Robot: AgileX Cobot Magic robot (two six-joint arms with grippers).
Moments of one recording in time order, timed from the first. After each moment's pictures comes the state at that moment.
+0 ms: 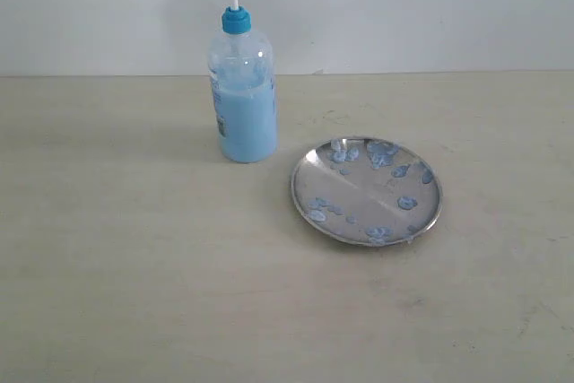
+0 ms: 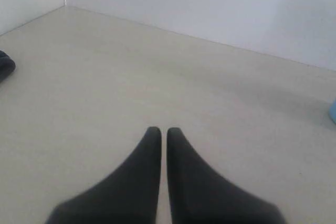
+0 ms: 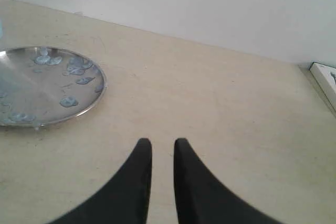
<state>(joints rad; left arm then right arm) 0.27 0.00 0.00 -0.15 0.34 0.00 -0.10 0.00 0.00 -0.03 0.32 -0.18</state>
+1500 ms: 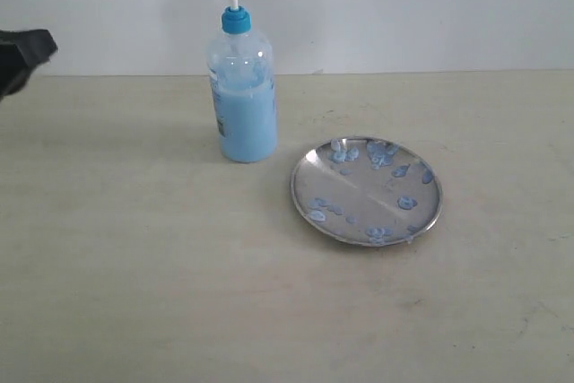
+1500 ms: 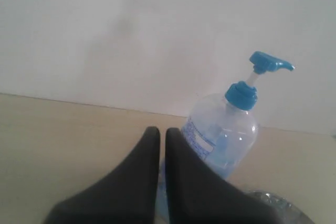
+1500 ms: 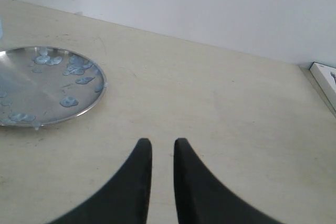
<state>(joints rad) 0.00 1.39 -0.55 0.60 -0.69 -0.79 -0.10 0.00 0.00 -0.03 0.32 -0.18</state>
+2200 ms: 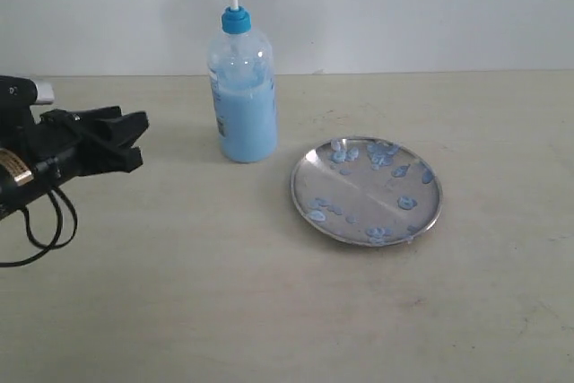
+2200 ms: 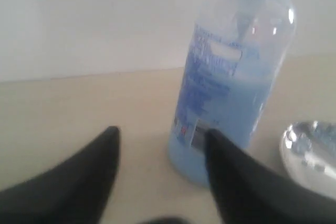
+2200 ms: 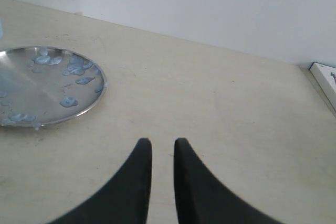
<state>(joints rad) -0.09 1.92 -0.60 0.44 -1.11 -0.27 -0.10 0.00 0.00 -0.03 0.32 -0.18</state>
